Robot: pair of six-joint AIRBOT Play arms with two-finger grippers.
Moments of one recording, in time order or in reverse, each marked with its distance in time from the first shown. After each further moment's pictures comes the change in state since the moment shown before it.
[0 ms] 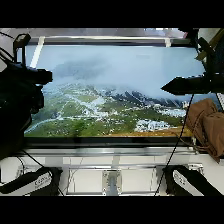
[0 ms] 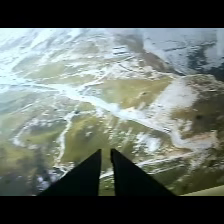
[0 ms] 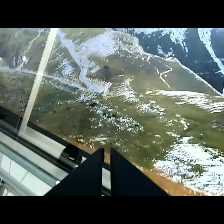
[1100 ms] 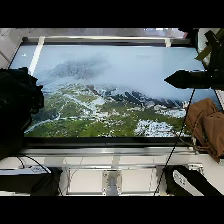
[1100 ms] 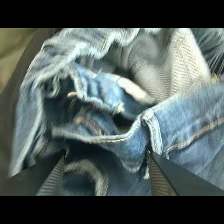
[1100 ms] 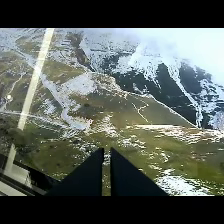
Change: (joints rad) left arm 0.864 -0.286 0.000 0.150 0.284 -0.423; right arm 0.000 0.000 0.000 -0.046 -0.132 0.034
